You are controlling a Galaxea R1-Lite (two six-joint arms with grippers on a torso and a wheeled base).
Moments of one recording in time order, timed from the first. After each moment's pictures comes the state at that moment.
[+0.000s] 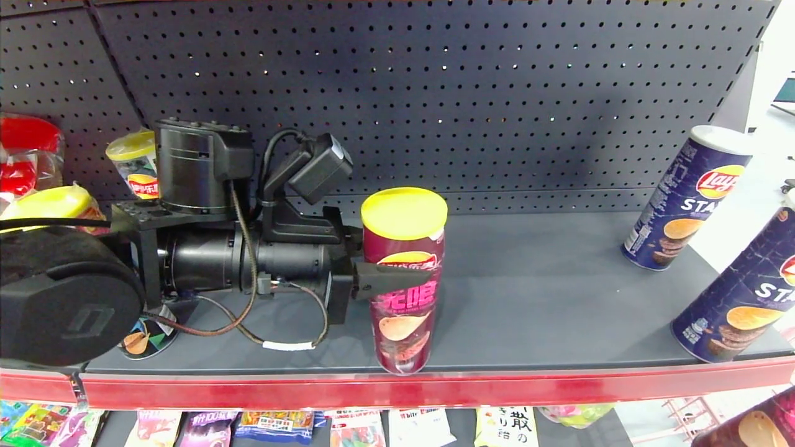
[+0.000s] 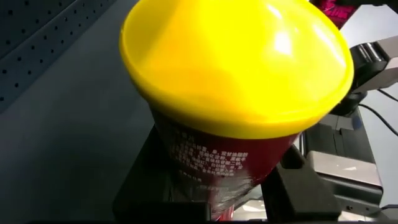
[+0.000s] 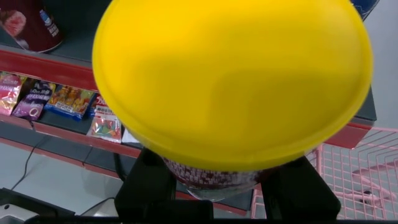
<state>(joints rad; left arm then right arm) -0.59 1.67 -0.96 -0.42 -0.72 0.17 0.14 0.45 -0.45 0.23 0.11 -0.06</state>
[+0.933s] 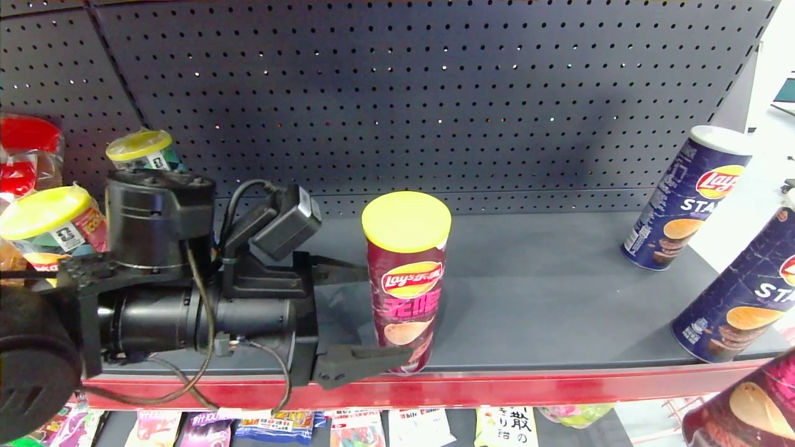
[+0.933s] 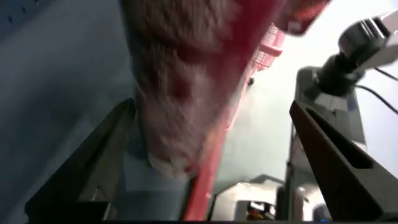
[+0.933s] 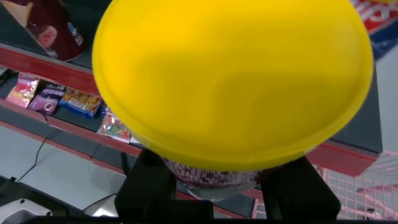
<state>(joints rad) -0.59 1.55 -0.73 -0.45 -0.67 0.17 0.23 0.59 -0.57 0.23 0.12 -0.08</state>
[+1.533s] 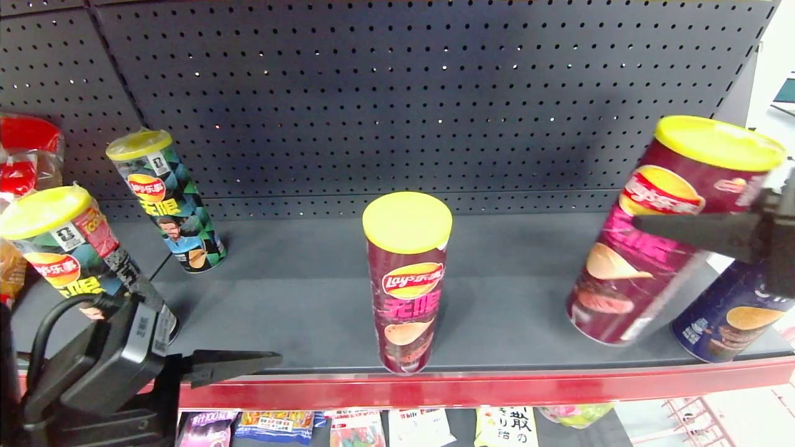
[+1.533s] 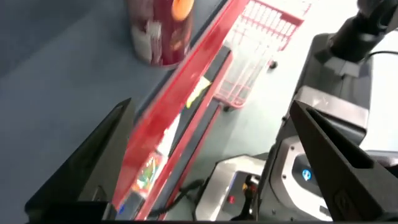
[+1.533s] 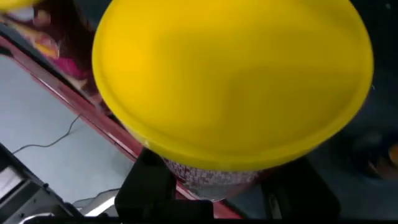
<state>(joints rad) -0.58 1.13 -0.35 -0.38 -0.49 0.15 0.44 1.20 -1.04 0.16 0.16 -0.13</state>
